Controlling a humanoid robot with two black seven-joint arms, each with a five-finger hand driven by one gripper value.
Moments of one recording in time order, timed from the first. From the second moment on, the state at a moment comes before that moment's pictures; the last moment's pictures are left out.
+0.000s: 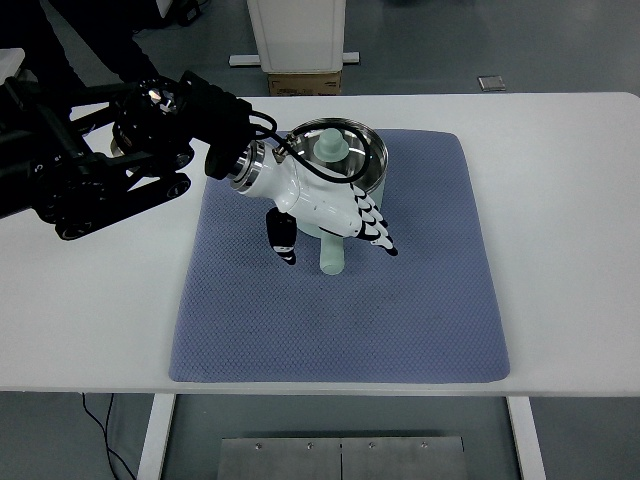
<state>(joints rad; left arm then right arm) -1.41 0.35 -0.05 -1.18 1.83 -0.35 -0.61 0.00 0.00 0.42 0.10 -0.54 -0.02 0.06</state>
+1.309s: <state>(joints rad) -1.40 0.27 0.05 -1.14 1.90 -0.35 -0.61 0.00 0.00 0.42 0.10 -0.54 -0.02 0.06</state>
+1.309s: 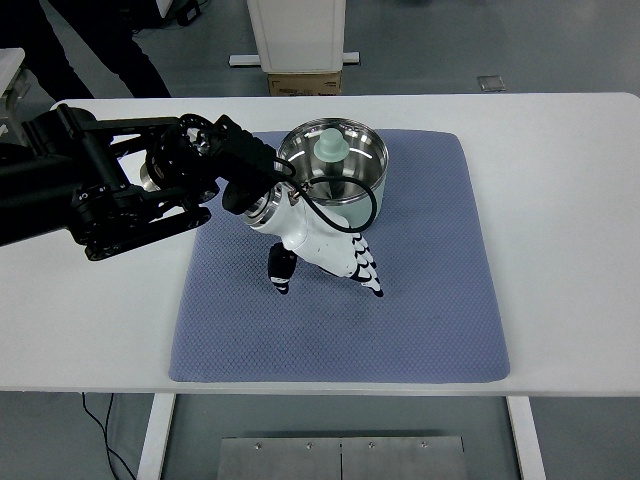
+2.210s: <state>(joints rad) -1.41 0.31 0.10 -1.14 1.90 -0.36 -0.61 0.00 0.00 0.42 0.10 -0.54 -0.02 0.06</state>
